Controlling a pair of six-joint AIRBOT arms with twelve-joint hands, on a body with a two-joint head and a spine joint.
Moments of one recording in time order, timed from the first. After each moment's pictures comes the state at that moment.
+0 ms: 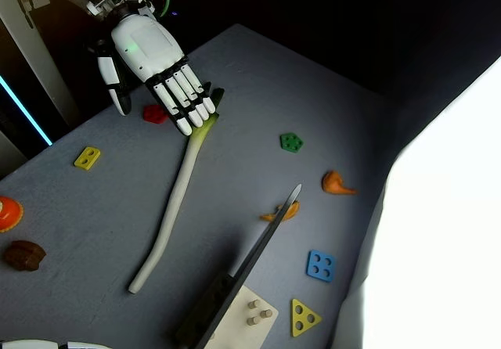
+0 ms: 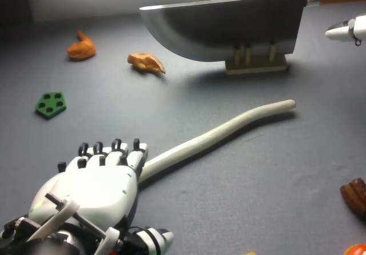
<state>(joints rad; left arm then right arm) 0.71 -1.05 0.34 1.57 1.31 -1.06 -0.50 -1.09 1.48 0.10 0.54 -0.92</state>
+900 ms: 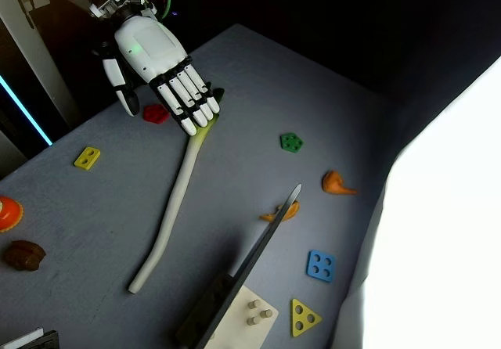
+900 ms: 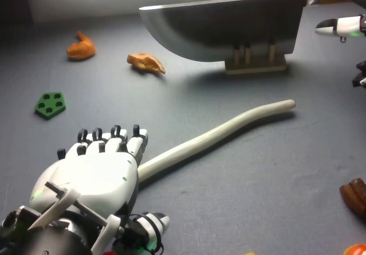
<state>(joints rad) 0.70 -1.05 0.35 1.60 1.31 -1.06 -0.55 -1.27 1.70 0.03 0.68 -0.74</state>
